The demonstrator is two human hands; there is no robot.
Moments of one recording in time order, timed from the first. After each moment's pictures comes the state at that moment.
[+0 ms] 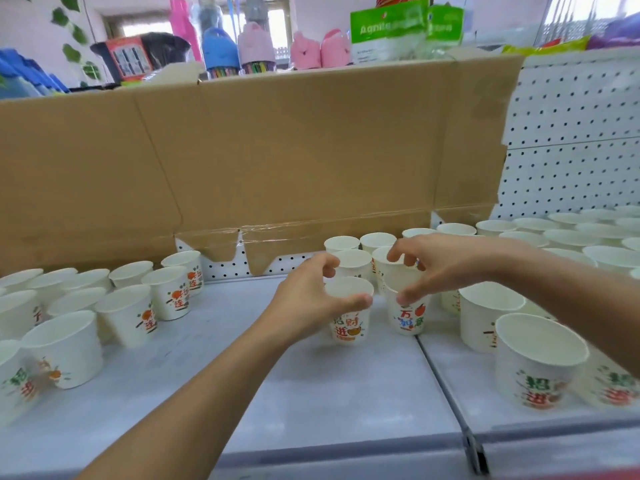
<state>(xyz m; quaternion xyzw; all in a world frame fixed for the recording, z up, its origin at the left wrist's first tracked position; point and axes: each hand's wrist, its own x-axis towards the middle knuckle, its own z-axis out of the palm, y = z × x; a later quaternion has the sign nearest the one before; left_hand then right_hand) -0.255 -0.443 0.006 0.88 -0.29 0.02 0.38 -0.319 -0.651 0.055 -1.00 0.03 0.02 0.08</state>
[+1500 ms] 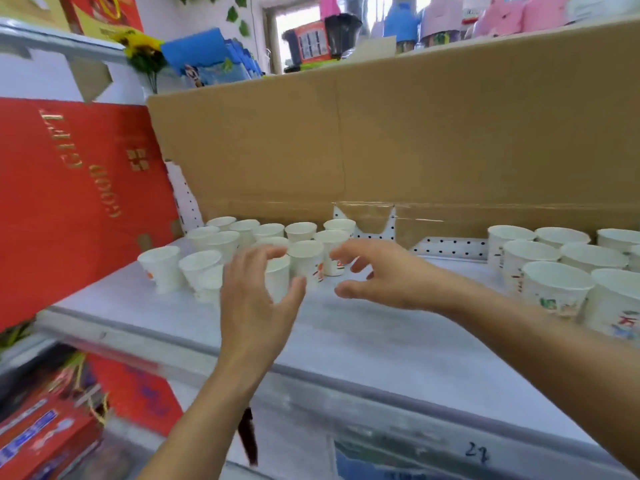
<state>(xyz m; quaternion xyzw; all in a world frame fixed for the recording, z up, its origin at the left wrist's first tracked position) -0.275 -0.198 -0.017 0.84 -0.09 0.40 0.35 -0.254 -0.393 0.027 -0.93 -0.24 -0.08 0.27</state>
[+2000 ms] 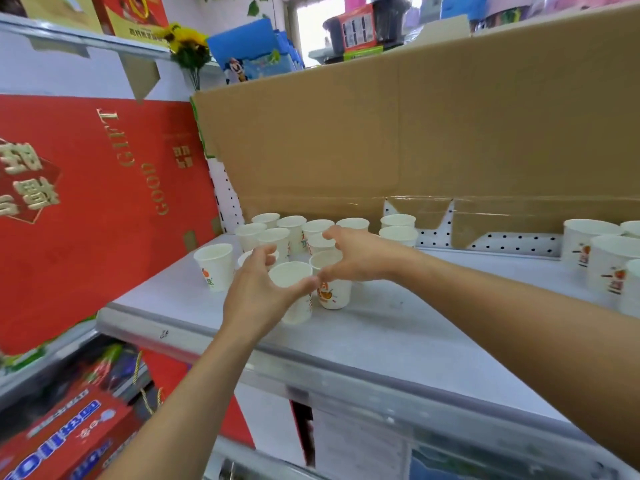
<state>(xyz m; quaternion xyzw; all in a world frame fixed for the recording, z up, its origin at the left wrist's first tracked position) -0.230 -0.094 -0.013 0.90 0.01 0.21 0.38 -0.191 -0.268 0.035 -0.96 -0.19 -0.02 0.21</state>
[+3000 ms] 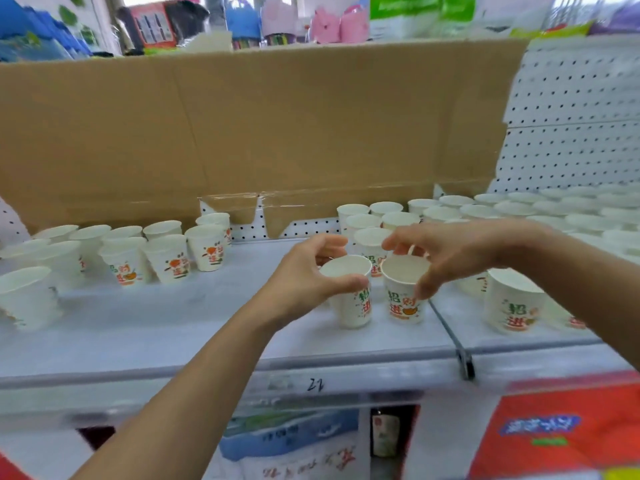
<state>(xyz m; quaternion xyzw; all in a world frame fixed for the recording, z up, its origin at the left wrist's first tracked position) -0.301 -0.376 0.001 0.81 -0.33 -0.05 0.48 -0.384 -0.577 0.064 -0.98 0.03 0.11 0.17</state>
